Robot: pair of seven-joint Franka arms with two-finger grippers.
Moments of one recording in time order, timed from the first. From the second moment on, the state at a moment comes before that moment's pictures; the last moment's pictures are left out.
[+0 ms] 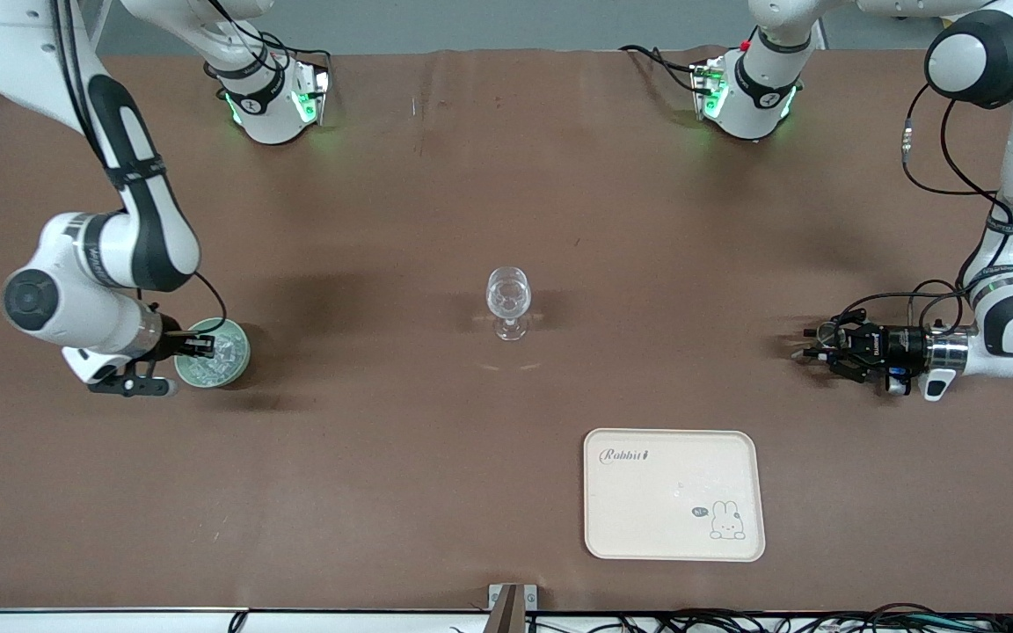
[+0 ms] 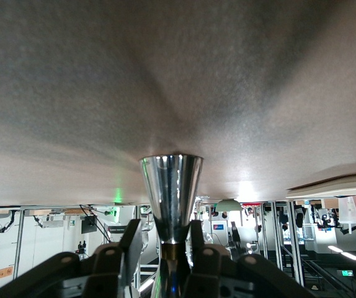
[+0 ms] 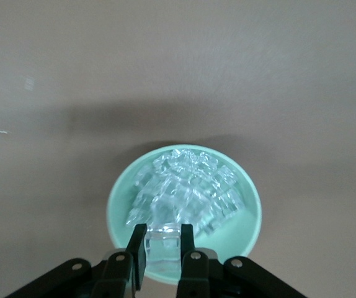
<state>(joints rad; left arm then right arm) 0.48 0.92 -0.08 -1.53 -0.81 1.54 -0.52 0.06 0.35 -0.10 -1.92 0.06 2.16 0.00</state>
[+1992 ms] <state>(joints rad) 0.26 0.85 -0.26 -1.48 -0.97 1.59 -0.77 -0.10 0.12 -0.05 -1.33 0.03 1.39 0.00</state>
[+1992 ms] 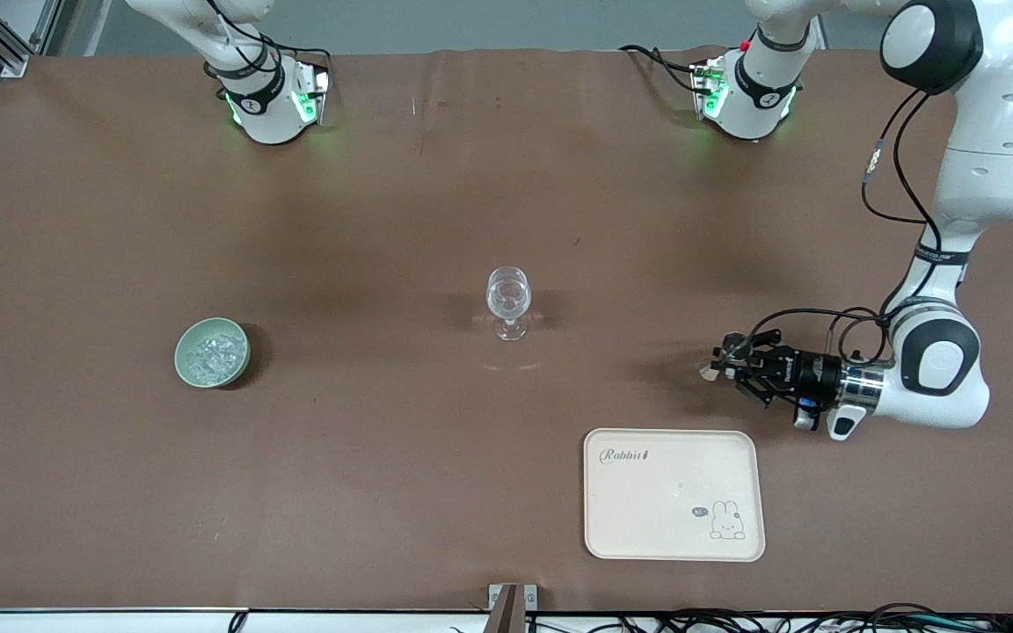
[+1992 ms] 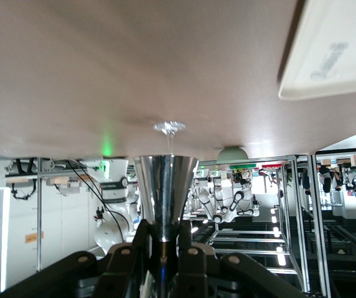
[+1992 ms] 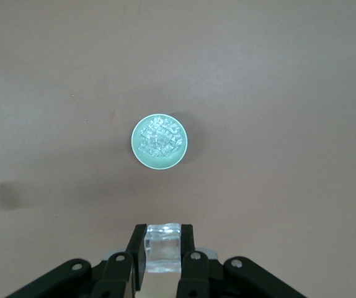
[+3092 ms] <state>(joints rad) -0.01 0.60 -0.34 -1.63 -0.99 1.86 -1.02 -0.10 0.12 -0.04 -1.33 0.02 1.38 0.00</state>
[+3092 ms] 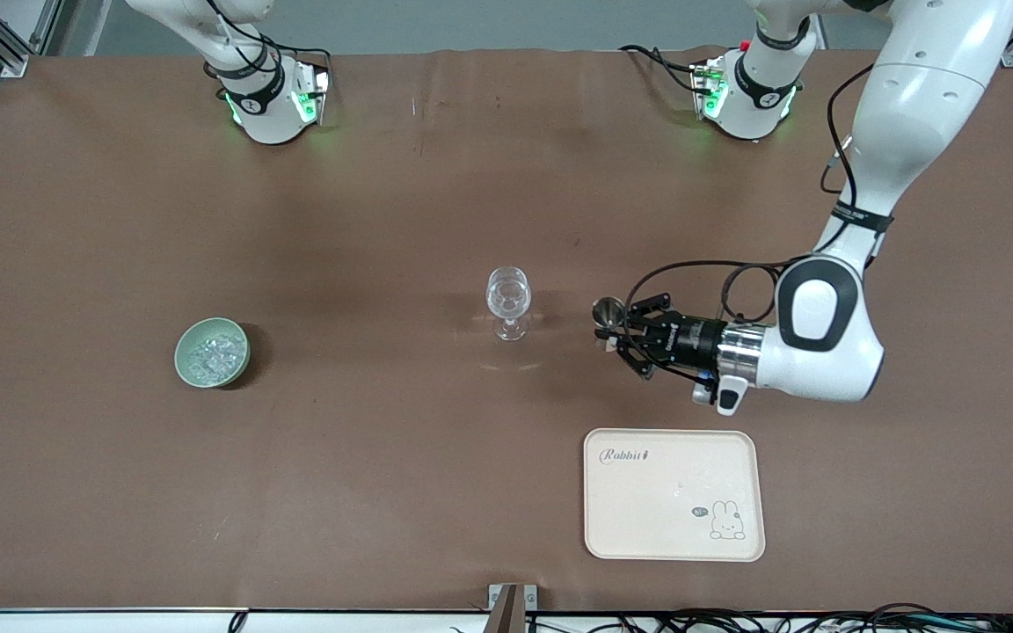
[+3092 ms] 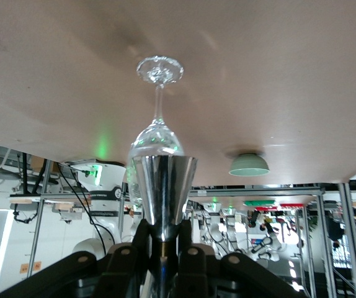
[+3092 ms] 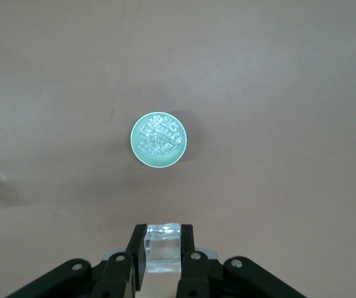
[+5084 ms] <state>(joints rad) -0.30 0.42 -0.34 -1.74 -0.63 2.12 -1.63 -0.10 0.12 -0.04 -1.32 0.02 1.38 -0.01</state>
